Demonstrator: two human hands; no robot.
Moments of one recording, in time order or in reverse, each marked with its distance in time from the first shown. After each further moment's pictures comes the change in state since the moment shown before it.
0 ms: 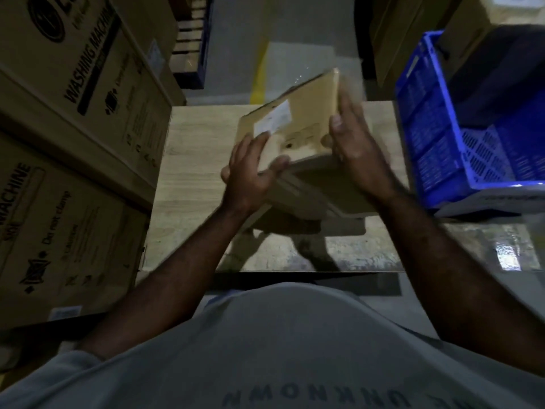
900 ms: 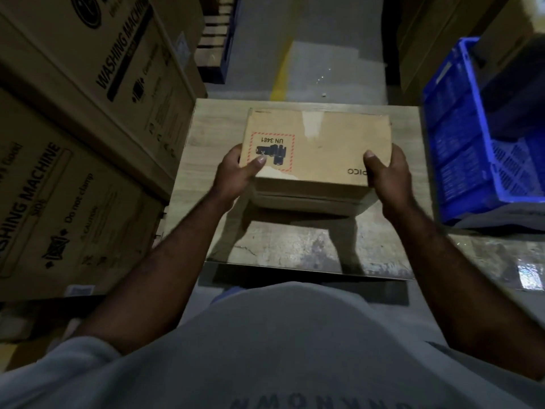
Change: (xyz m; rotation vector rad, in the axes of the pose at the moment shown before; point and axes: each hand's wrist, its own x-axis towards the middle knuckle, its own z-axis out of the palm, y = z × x) left_hand 0.007 -0.066 -0.037 -0.433 -0.008 -0.249; right_hand -0.004 0.089 0.014 0.165 0.298 0.310
